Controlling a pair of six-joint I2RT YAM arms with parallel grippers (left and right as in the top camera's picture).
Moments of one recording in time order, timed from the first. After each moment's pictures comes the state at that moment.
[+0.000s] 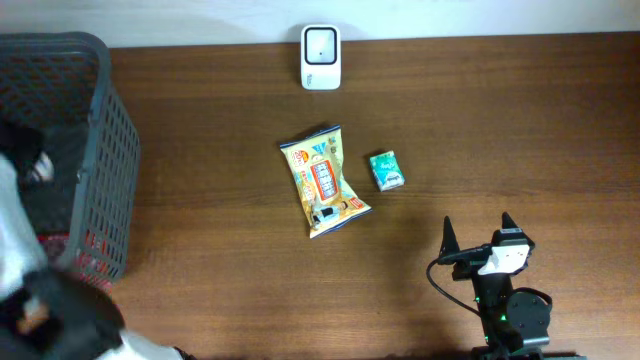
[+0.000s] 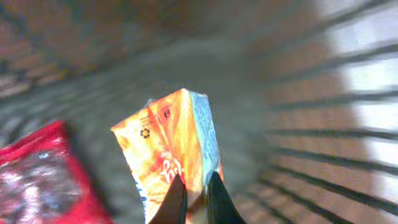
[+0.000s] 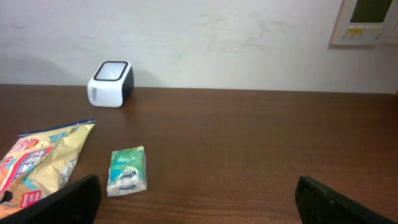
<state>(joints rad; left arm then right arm) 0.60 1.81 1.75 -0.93 -0.03 -0.63 0.07 0.01 0.01 -0.08 0.03 0.00</state>
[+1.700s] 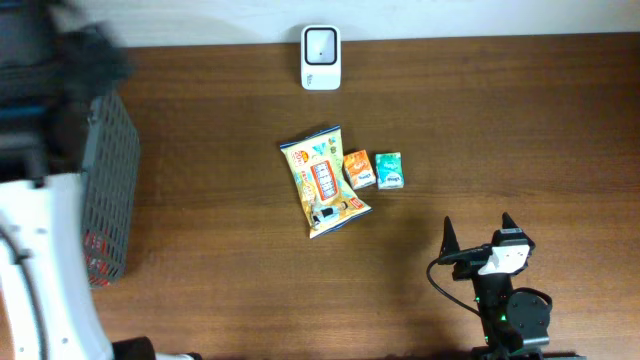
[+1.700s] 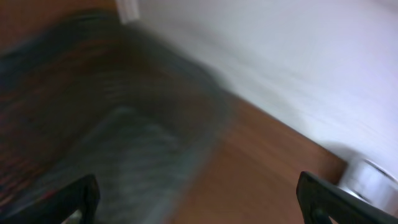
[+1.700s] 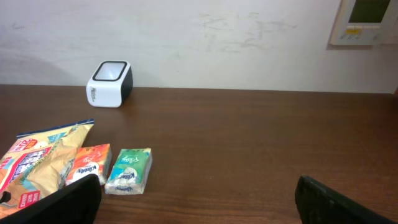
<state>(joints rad) 0.12 1.59 2.10 -1.14 -0.28 -0.38 0.07 0.01 0.01 -0.08 0.03 0.00</state>
